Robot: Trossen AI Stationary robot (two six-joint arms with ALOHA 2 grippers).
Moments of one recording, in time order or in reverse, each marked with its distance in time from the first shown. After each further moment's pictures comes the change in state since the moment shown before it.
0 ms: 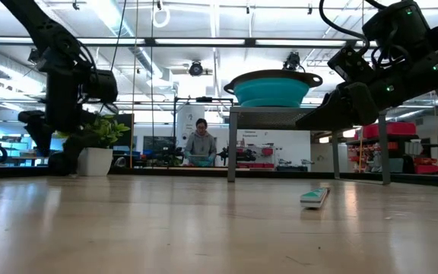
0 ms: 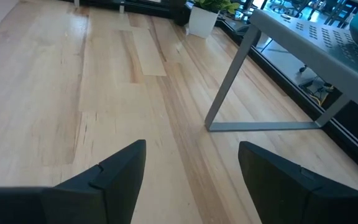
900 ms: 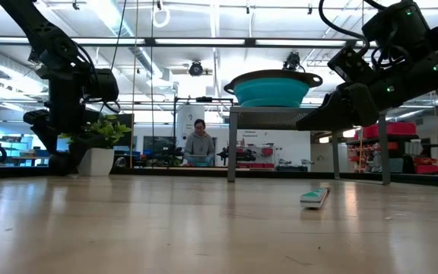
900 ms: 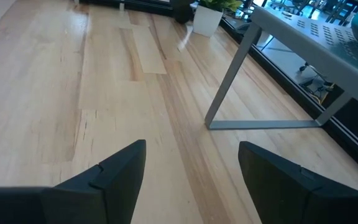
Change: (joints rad) left arm 0.024 0.000 -0.032 0.147 -0.094 0.047; right arm 0.000 0.000 0.000 -0.008 0.000 0.000
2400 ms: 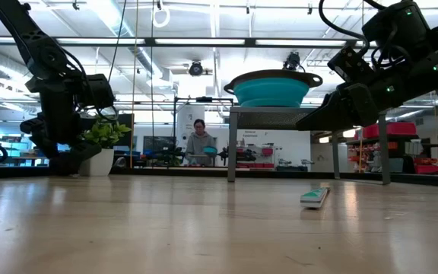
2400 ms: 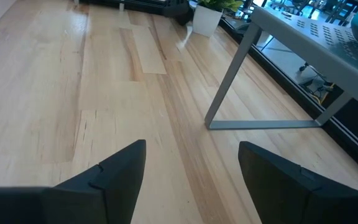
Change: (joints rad) left arm -0.050 -0.002 -0.136 0.208 -0.062 0.031; right arm 0.000 0.000 0.000 0.000 0.000 0.000
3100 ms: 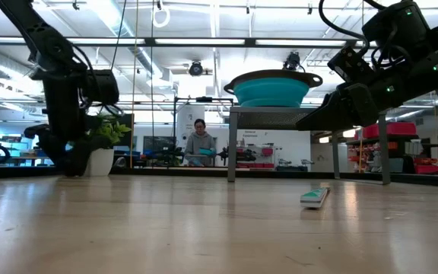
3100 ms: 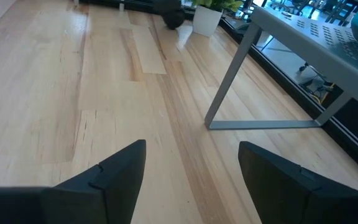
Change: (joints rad) left arm -0.101 -0.004 0.062 -0.149 0.254 -0.156; right arm 0.000 0.000 0.000 0.000 0.000 0.000
